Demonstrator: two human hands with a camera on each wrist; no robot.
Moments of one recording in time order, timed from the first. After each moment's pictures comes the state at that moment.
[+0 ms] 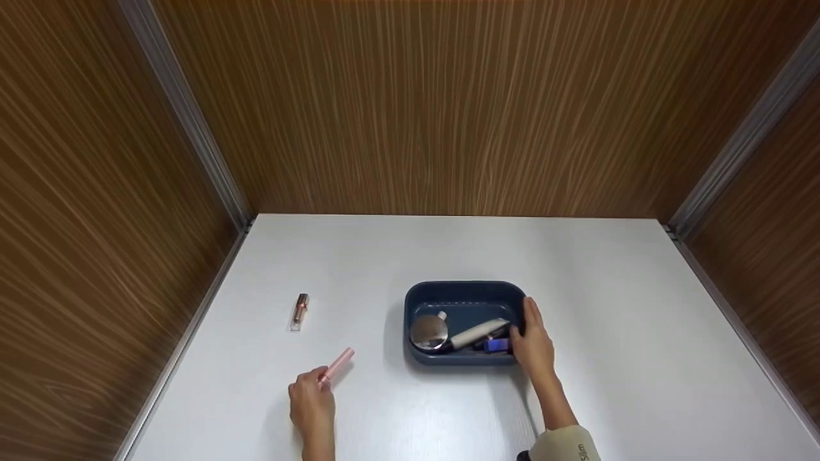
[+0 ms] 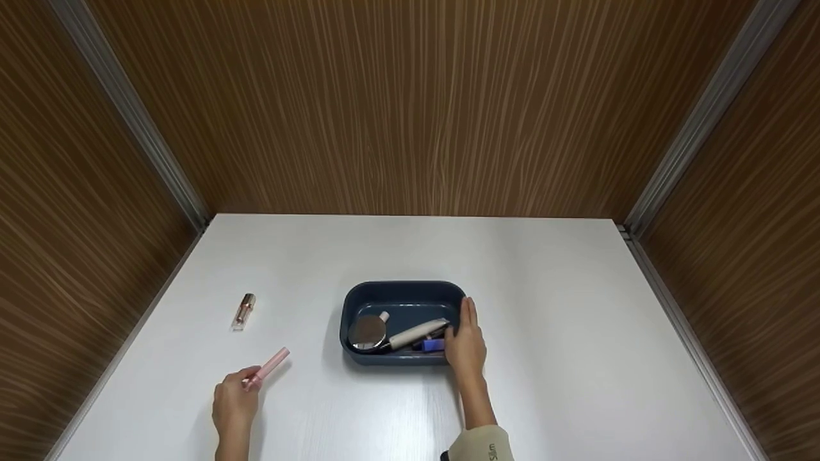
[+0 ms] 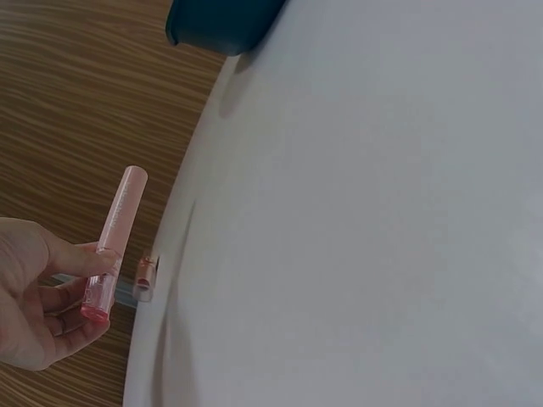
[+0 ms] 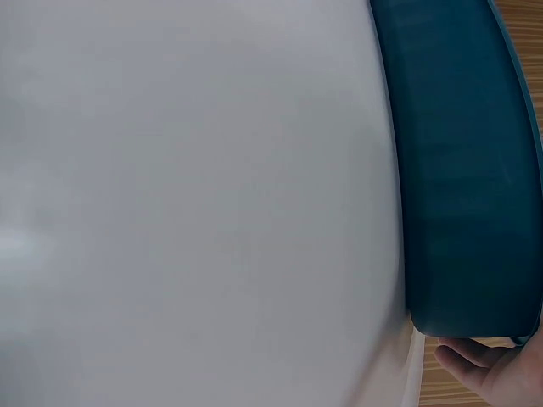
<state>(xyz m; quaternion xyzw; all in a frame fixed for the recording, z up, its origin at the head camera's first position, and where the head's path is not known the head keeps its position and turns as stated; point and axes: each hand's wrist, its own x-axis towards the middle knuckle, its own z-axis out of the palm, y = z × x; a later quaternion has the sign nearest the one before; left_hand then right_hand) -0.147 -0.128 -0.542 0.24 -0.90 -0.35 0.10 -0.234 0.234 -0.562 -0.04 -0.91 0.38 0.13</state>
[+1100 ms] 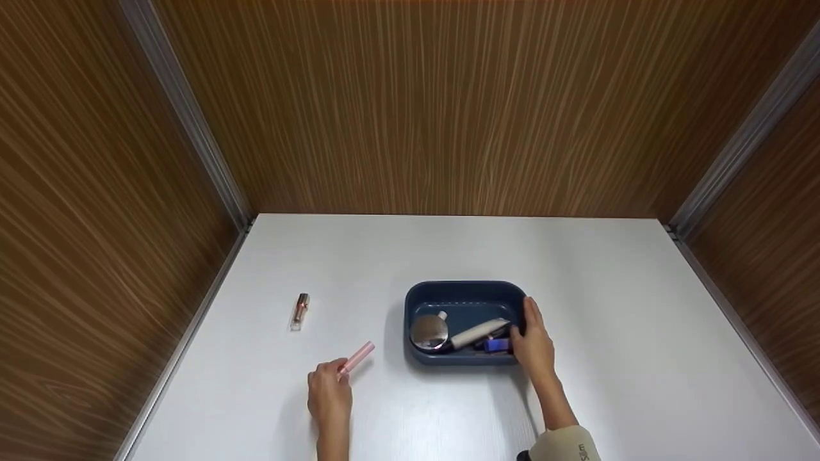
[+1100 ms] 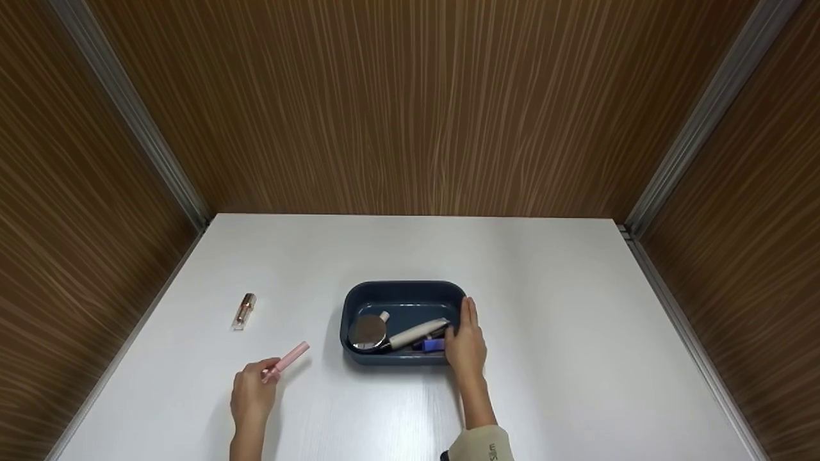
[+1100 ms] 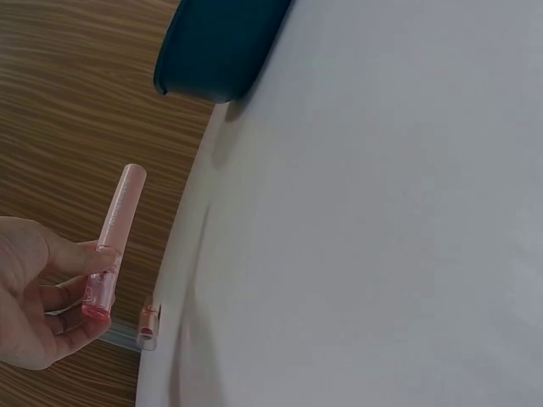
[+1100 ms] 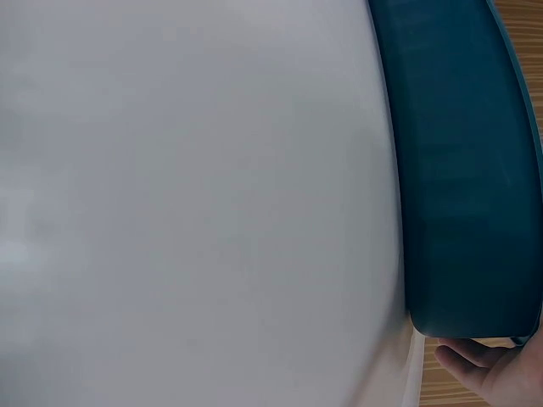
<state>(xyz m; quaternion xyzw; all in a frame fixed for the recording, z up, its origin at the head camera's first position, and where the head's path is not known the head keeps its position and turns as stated) -0.151 -0.103 -0.539 0.17 -0.91 -0.34 0.16 -0.234 0.233 -0.562 -0.04 -0.91 0.38 0.12</state>
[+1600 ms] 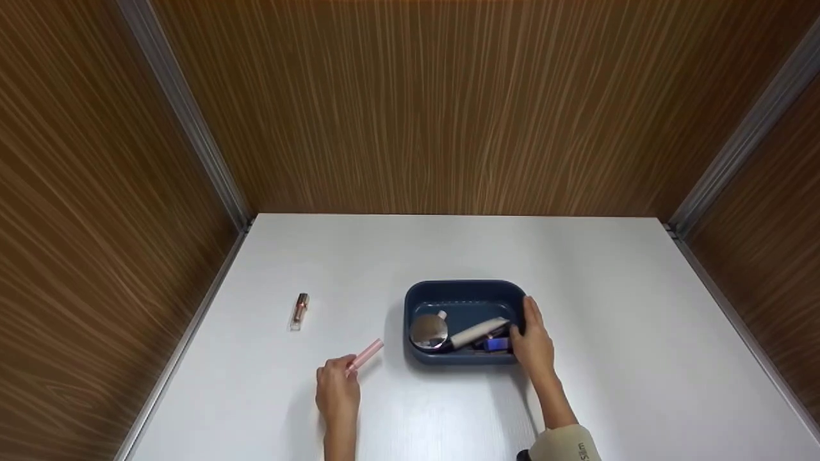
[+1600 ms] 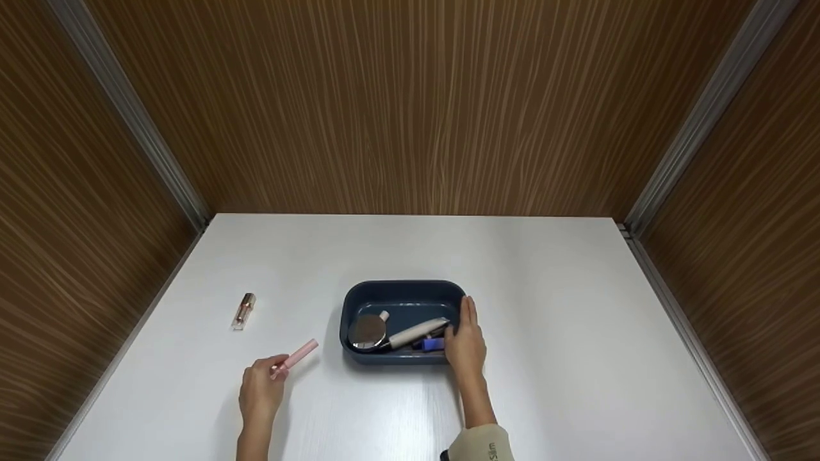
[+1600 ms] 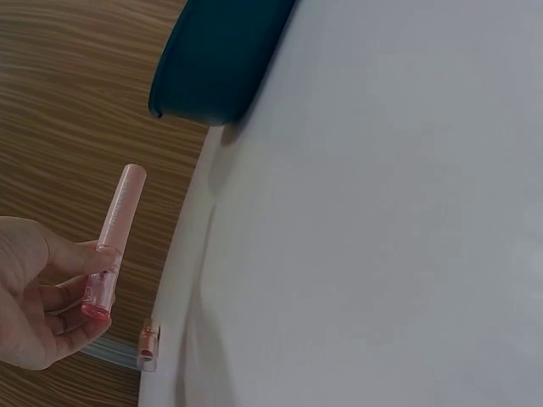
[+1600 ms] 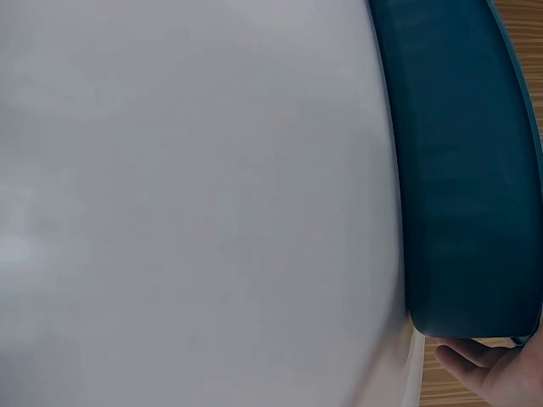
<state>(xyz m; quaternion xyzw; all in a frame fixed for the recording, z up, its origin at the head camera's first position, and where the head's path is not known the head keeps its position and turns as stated) -0.153 -0.091 -0.539 0.16 -0.91 -0.34 0.19 -0.234 0.233 -0.563 -0.05 -0.92 0.37 0.12</state>
